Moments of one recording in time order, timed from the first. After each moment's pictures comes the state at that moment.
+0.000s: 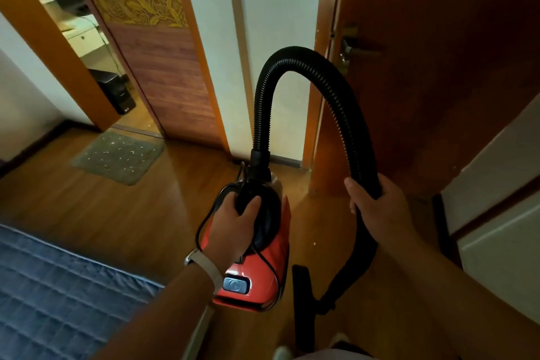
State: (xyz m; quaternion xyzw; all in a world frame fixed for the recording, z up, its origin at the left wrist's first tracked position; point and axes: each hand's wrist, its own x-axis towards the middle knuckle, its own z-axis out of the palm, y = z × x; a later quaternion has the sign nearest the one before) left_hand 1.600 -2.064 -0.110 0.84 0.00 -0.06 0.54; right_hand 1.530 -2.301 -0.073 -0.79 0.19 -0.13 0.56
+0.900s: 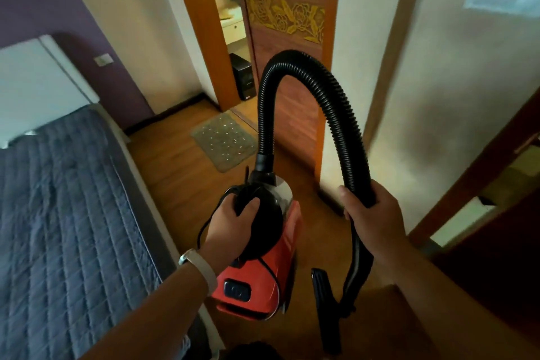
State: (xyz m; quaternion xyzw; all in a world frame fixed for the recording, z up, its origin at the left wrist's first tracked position) left_hand 1.892 -2.020 -0.100 0.82 0.26 0.08 0.51; right_hand 1.950 -2.255 -0.086 -0.81 -0.03 0.01 0.59
